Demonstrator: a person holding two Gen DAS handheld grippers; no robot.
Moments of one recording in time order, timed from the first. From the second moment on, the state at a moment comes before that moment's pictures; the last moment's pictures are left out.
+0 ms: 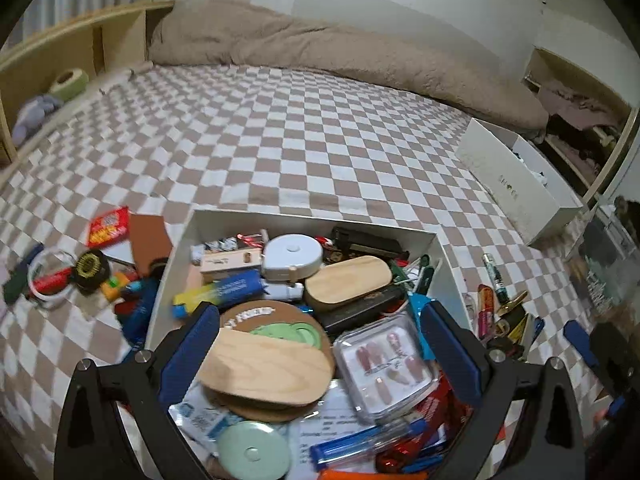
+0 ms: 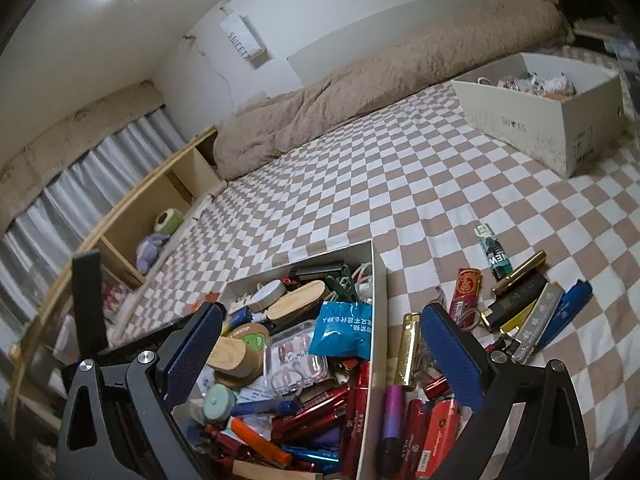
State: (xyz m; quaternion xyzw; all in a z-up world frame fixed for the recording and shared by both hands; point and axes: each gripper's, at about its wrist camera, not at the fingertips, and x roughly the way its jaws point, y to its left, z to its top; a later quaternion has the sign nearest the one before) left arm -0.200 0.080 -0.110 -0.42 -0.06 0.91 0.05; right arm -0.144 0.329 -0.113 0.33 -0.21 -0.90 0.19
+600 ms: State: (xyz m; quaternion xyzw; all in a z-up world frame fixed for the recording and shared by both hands) left arm -0.158 0.063 -0.093 -0.38 -0.01 0.92 0.04; right arm -0.122 0.303 -0.097 0.32 -0.10 -0.93 0.14
